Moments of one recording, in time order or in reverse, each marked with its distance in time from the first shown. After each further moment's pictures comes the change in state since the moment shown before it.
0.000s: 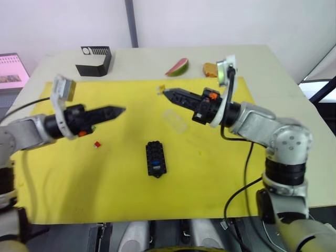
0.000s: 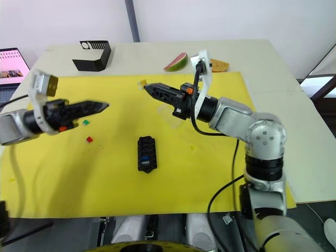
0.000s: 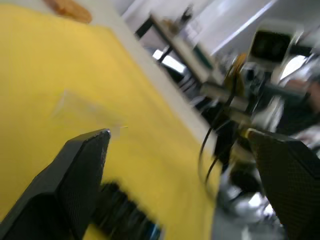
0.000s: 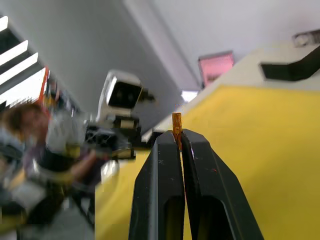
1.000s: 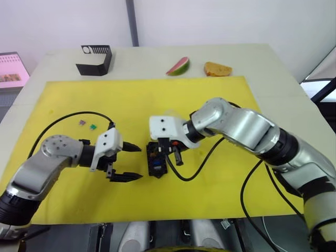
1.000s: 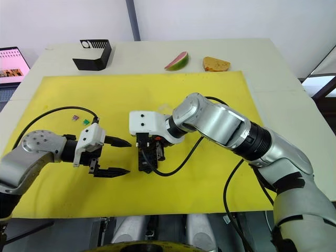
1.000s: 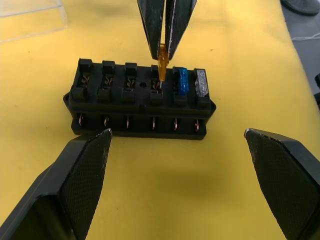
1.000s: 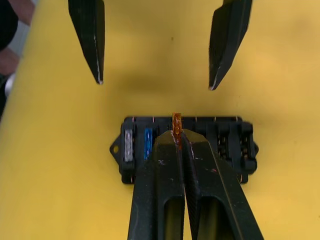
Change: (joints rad) left arm 0.194 -0.085 -0.345 -0.259 0.854 -0.703 -0.393; right arm -0.345 -0.169 0.806 -0.010 -0.919 -0.090 0.728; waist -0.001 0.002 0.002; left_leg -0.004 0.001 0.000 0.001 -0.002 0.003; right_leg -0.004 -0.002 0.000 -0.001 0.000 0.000
